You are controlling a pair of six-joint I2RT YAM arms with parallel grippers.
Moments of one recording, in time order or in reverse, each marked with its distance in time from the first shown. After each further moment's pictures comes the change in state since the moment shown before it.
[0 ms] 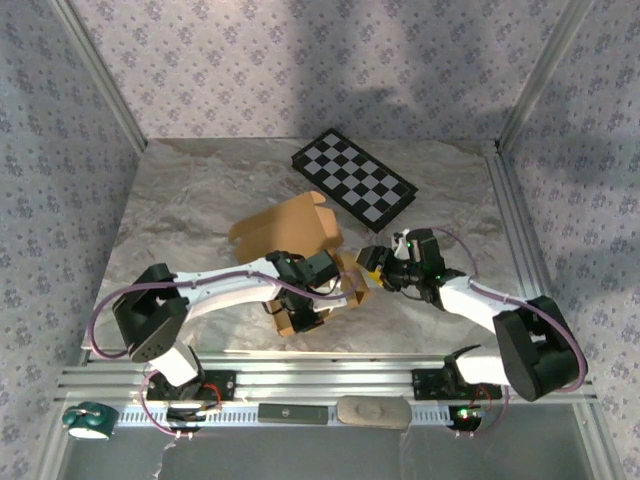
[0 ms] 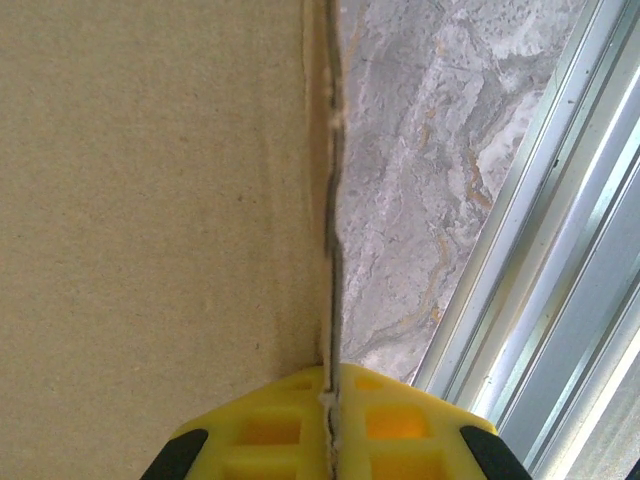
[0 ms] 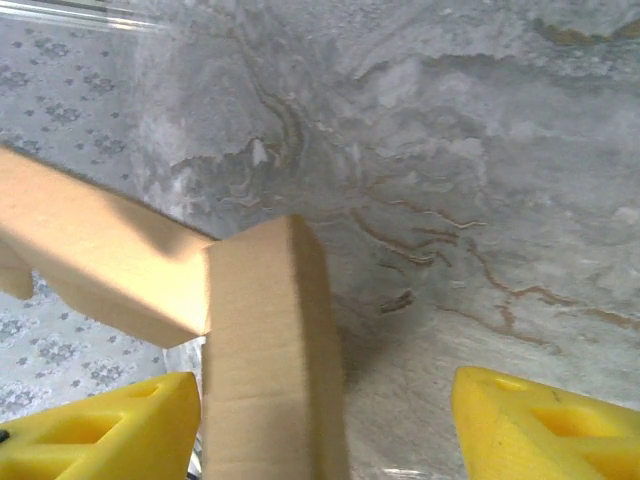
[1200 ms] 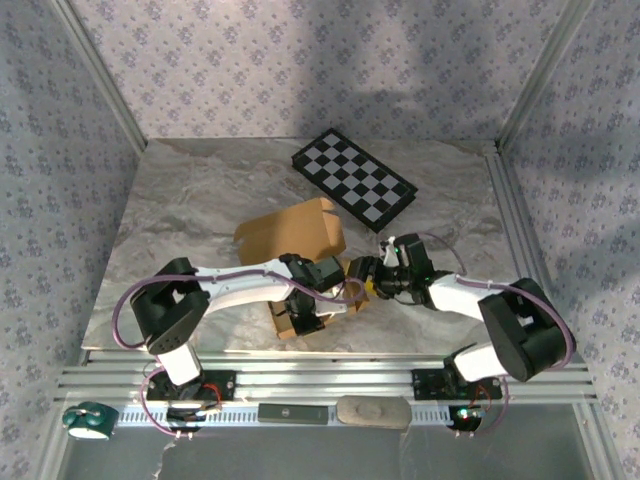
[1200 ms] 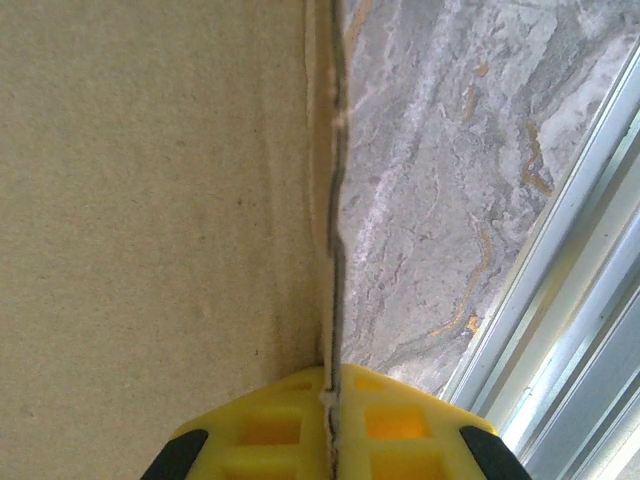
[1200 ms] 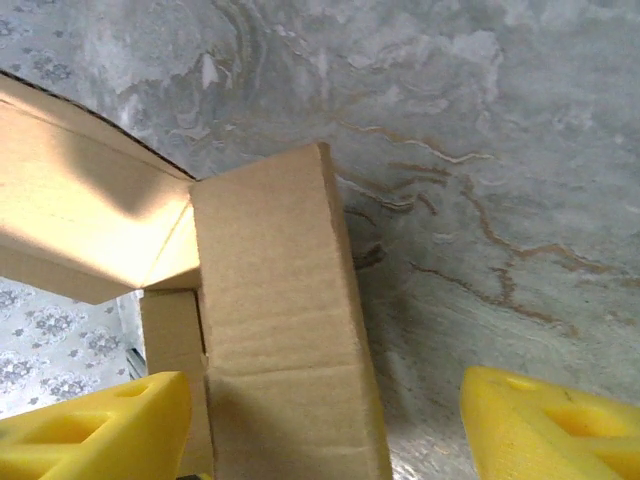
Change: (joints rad) left arm -0.015 0.090 0.019 -0.018 -0.037 0.019; right arm 0.063 0.109 -0.003 0.030 -0.019 -0.078
